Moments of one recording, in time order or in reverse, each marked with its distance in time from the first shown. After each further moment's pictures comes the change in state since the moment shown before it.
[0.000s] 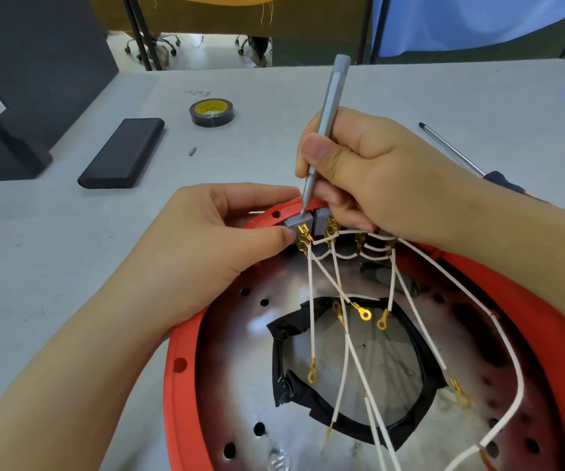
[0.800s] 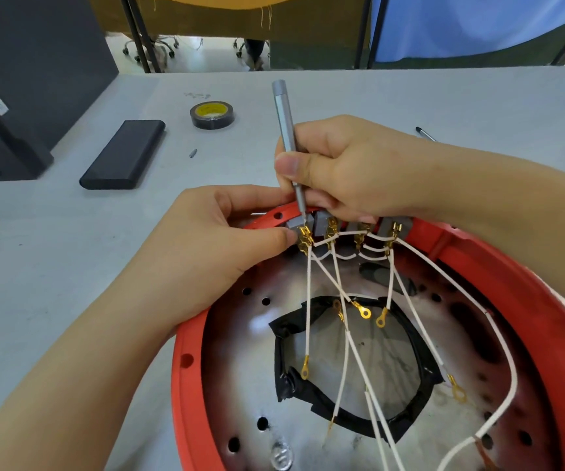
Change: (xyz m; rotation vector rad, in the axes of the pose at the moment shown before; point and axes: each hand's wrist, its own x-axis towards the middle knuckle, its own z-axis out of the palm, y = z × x) left_hand -0.003 0.006 0.001 0.022 0.008 0.029; right_hand 0.017 -0.014 0.000 -0.185 -0.152 0.137
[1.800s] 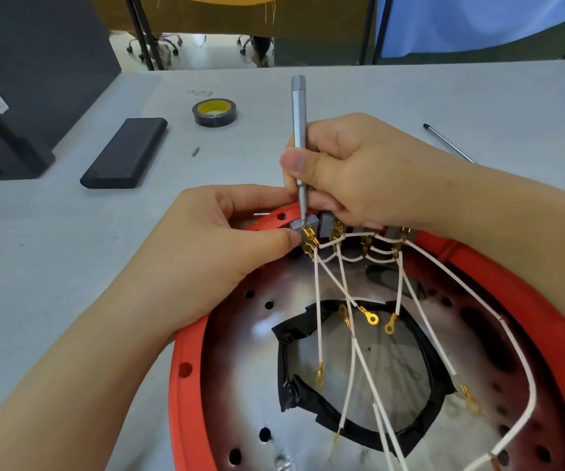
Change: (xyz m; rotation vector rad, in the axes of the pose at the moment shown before) left_hand 0.001 -0.001 0.000 -0.043 -0.013 -0.005; right_hand 0.000 0.006 0.004 -0.023 0.091 -0.033
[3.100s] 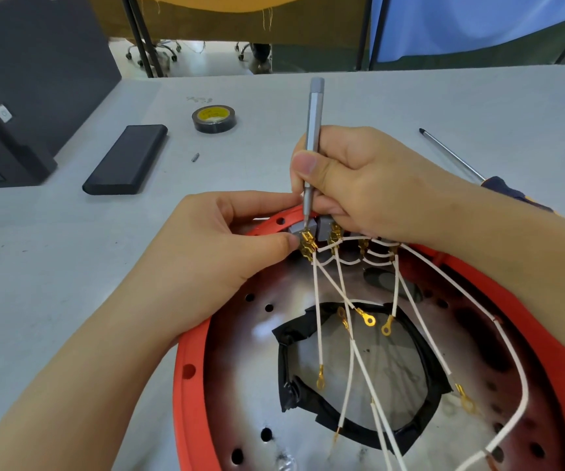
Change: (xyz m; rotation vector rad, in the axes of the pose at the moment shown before) left_hand -0.002 0.002 0.001 0.014 0.003 -0.001; right_hand -0.007 0.007 0.002 0.099 0.054 -0.007
